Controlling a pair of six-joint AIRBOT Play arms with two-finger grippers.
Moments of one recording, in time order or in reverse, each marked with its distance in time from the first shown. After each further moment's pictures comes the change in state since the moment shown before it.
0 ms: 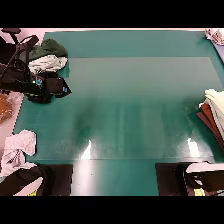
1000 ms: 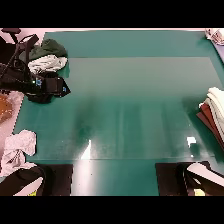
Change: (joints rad) left arm 0.000 0.000 0.000 0.018 0.006 0.034; right arm -0.233 0.468 -0.718 -0.207 -0.100 0.087
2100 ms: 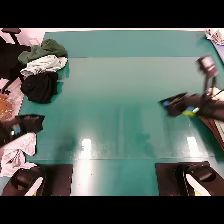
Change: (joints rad) left arm 0.000 0.726 -0.657 0.200 0.227 -0.192; right arm 1.357 0.517 -0.431 0.670 -0.758 -0.461
